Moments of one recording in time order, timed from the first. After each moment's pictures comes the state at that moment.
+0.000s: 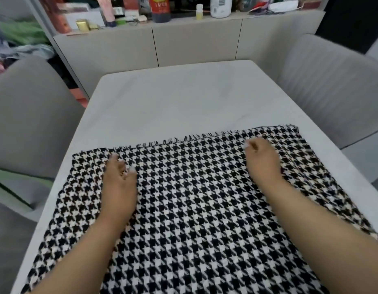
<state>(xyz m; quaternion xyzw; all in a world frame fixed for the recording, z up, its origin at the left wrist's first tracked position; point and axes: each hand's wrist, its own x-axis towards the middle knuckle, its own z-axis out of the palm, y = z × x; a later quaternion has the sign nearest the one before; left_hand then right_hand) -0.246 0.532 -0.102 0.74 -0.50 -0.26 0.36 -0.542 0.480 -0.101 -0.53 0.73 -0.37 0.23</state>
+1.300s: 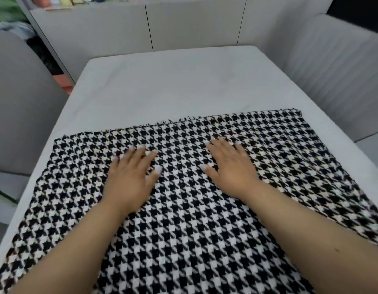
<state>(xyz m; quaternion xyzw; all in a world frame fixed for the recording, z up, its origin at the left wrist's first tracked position) -0.243 0.488 -0.154 0.66 -0.75 -0.04 0.02 -0.501 0.469 -0.146 -0.79 0.61 -0.04 0.11</state>
